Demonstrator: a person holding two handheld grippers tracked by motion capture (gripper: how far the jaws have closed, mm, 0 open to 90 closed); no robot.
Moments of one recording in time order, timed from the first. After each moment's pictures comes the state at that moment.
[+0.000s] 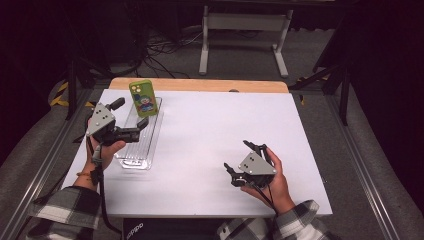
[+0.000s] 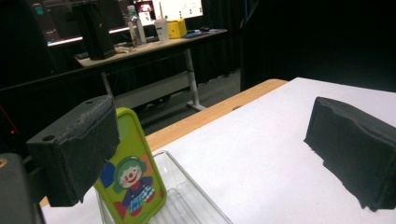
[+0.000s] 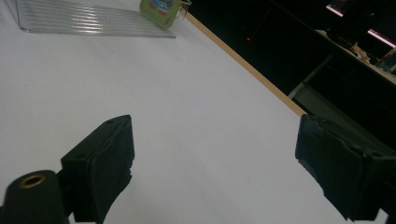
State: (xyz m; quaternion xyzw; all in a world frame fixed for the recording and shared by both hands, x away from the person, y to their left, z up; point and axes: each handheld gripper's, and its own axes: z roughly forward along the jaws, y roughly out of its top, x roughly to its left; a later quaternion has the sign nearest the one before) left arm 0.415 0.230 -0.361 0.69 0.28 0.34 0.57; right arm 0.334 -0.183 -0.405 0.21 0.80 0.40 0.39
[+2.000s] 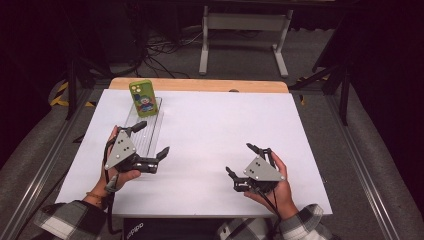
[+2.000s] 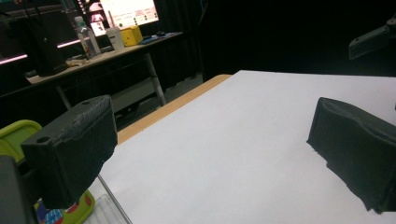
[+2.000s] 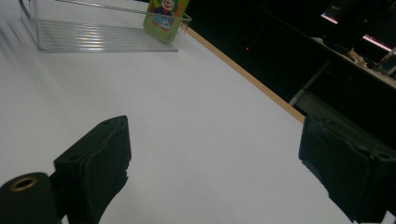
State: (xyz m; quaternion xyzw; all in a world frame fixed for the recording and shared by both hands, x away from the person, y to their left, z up) left arm 0.356 0.180 -0.382 0.72 0.21 0.32 0.58; right arm 0.317 -0.190 -0.401 0.22 0.79 0.43 0.39
